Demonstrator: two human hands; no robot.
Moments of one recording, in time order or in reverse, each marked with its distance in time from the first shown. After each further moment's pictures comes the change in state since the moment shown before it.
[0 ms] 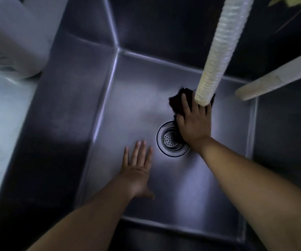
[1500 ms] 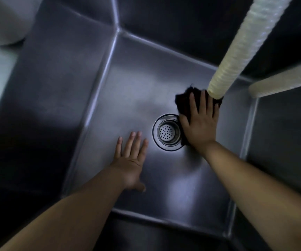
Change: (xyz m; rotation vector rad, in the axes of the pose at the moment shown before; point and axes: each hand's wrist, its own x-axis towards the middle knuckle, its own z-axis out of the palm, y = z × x) left_hand -0.002 -0.002 -0.011 -0.003 -0.067 0.010; right_hand -0.018 0.021 0.001 -0.017 -0.004 0.004
